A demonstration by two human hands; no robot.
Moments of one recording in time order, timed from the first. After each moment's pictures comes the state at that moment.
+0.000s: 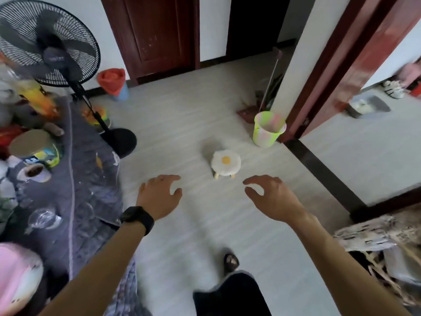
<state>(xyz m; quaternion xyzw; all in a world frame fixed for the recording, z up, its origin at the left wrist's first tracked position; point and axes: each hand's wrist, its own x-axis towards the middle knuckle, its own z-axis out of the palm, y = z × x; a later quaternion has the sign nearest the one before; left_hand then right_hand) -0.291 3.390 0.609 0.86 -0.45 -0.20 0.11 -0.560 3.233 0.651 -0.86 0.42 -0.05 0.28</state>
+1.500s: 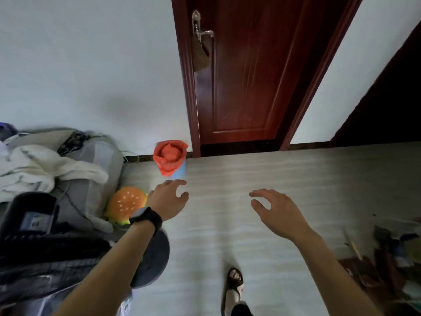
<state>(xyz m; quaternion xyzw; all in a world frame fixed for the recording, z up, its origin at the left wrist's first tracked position) 0.600 2.733 0.615 0.94 -0.26 -0.17 0.17 0.393 2.502 0.641 -0.91 0.25 0.00 0.33</state>
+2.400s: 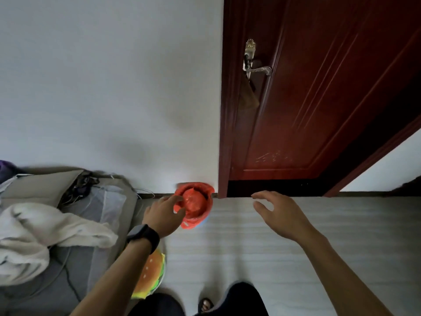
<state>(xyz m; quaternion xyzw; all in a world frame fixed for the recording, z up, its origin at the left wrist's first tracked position) 1.054 2.652 0.610 0.95 -0.19 -0.19 0.14 0.895 2.375 0.646 -0.92 0.21 0.04 0.34</state>
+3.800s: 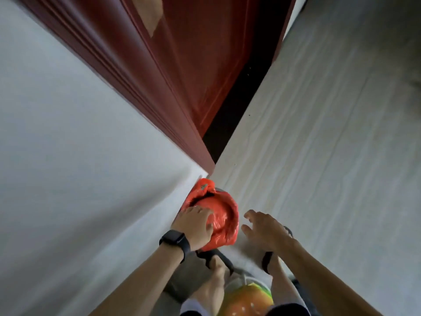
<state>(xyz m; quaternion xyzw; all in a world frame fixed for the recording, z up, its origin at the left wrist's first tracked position) 1.421 2.470 0.324 0.61 -0.67 -0.36 -0.20 1.204 2.468 0.293 -0.62 0.60 0.19 0.47</state>
